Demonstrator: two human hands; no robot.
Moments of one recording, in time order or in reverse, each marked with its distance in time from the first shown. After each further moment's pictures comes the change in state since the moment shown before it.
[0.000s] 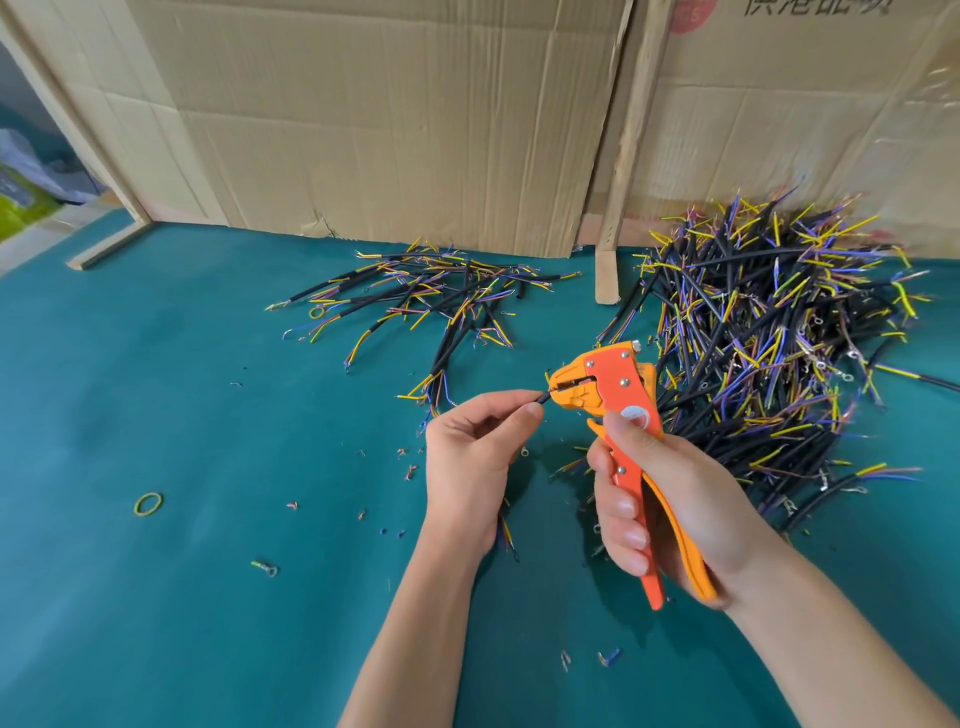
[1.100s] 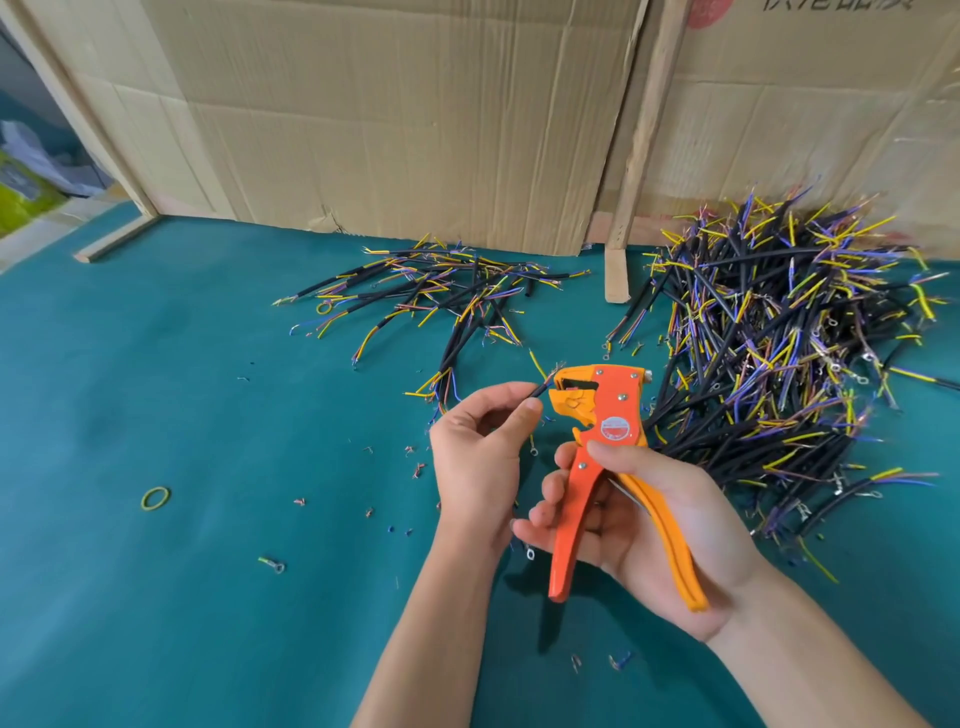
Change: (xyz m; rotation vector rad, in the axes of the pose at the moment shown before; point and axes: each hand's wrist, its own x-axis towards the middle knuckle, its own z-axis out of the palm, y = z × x) left_hand 0.001 0.002 0.005 0.072 0.164 -0.066; right_hand 0.003 0.013 0.020 0.401 -0.144 0.076
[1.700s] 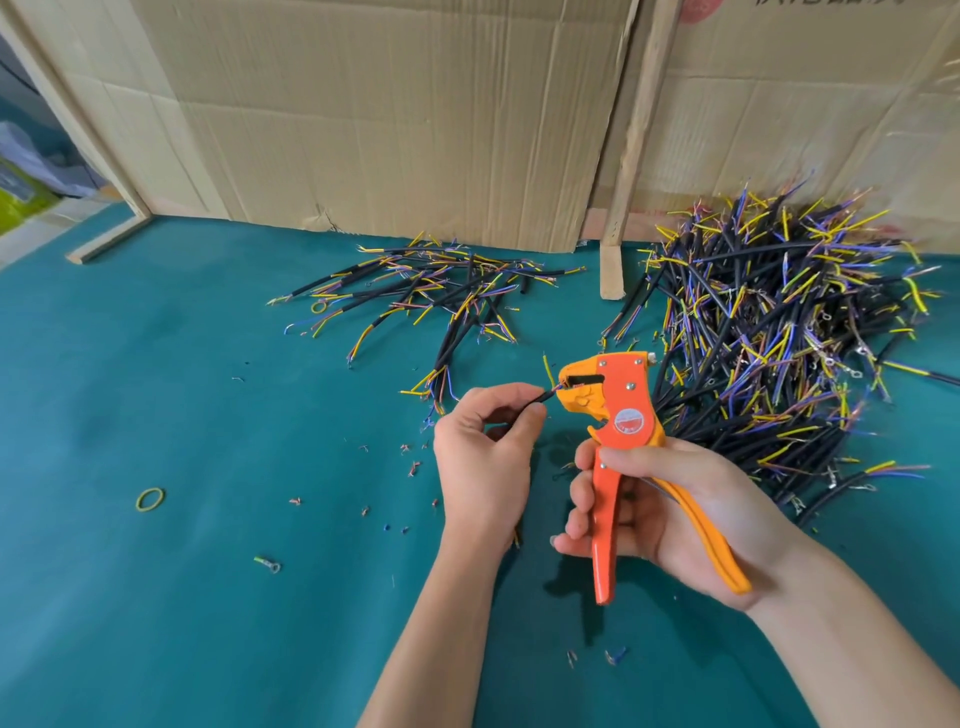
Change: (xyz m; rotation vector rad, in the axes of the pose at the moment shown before) left_hand -0.005 -0.005 0.002 0.187 -0.007 0.200; right_hand -0.007 -0.024 -0.015 -0.242 0.004 0.032
